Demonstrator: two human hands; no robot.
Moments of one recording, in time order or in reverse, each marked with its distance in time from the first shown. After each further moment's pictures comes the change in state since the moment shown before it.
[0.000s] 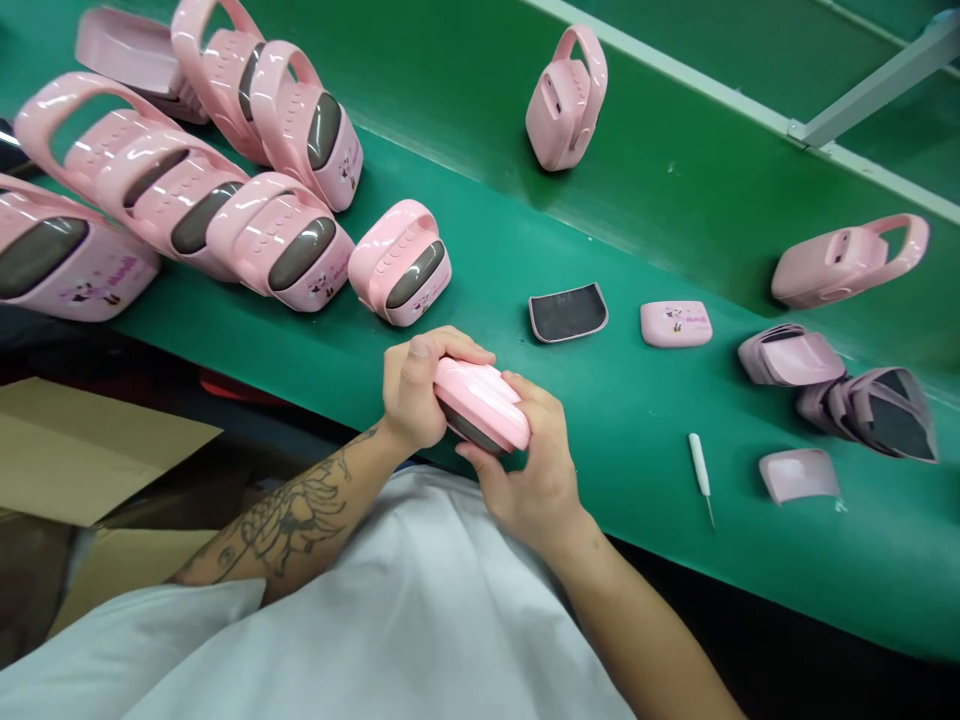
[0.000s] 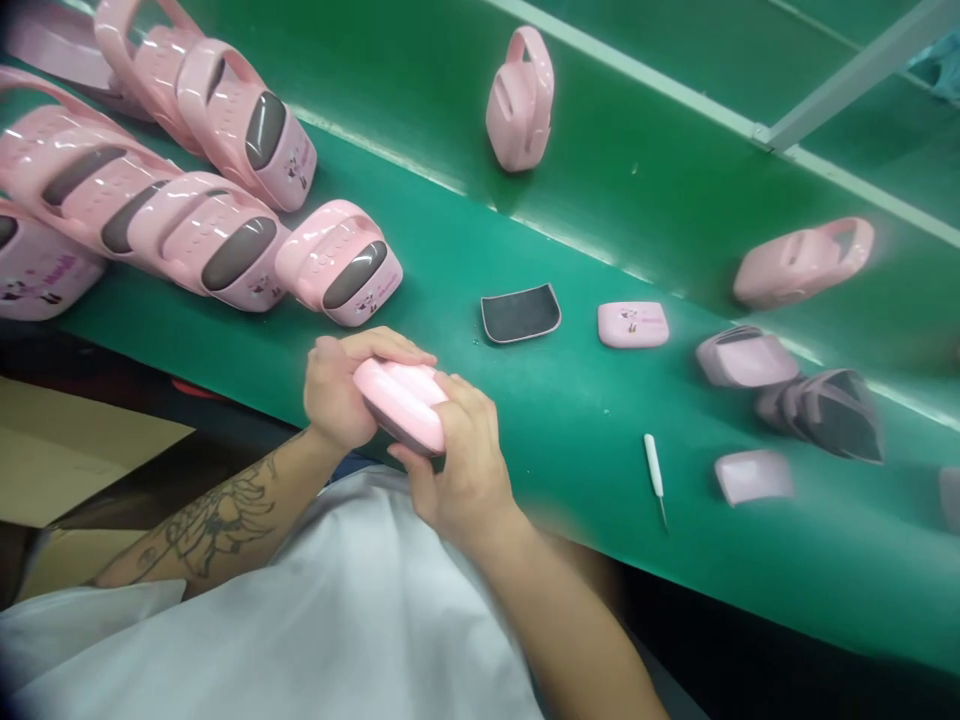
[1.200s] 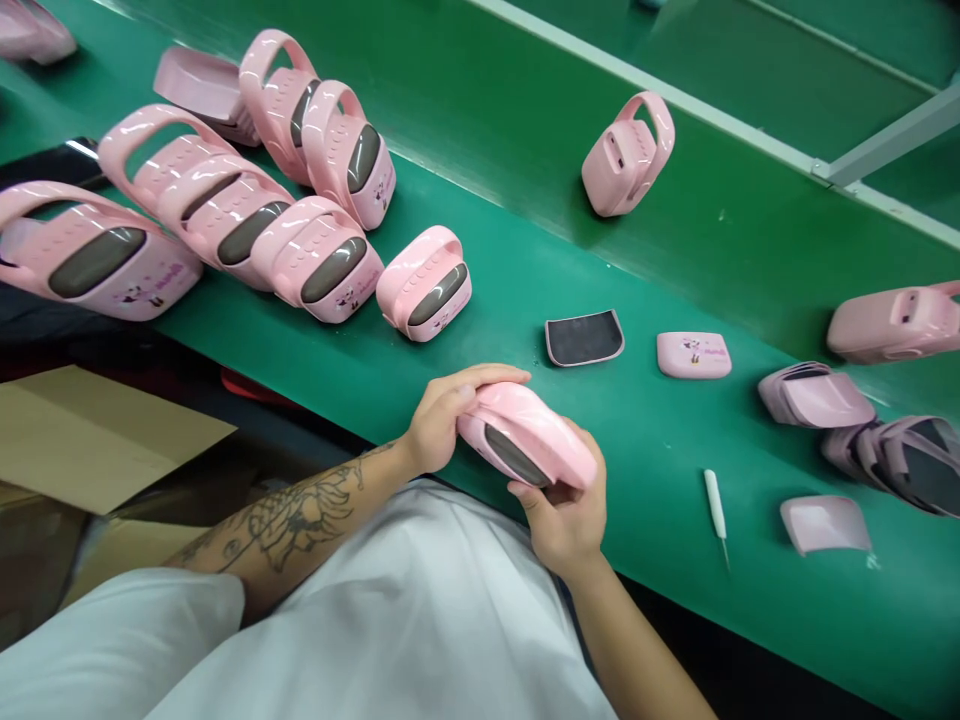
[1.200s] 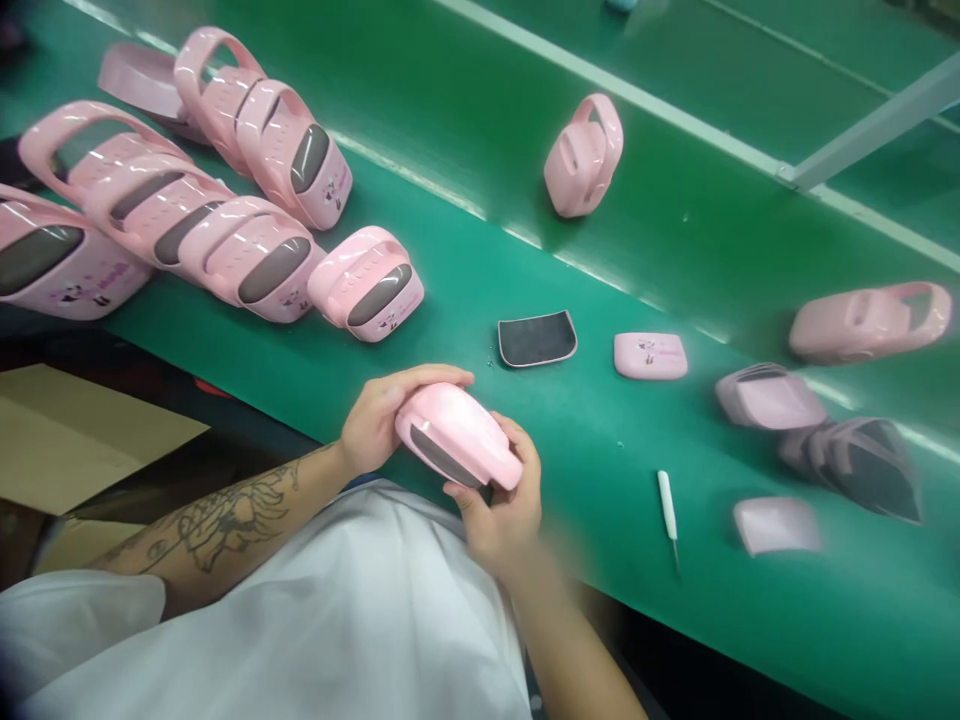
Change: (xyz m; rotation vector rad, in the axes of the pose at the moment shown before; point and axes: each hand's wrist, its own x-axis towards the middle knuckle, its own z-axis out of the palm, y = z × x) left_hand -0.008 -0.021 -0.020 -0.095 -0.365 -0.079; right_hand -0.053 0.023 -0.002 0.491 0.070 0.560
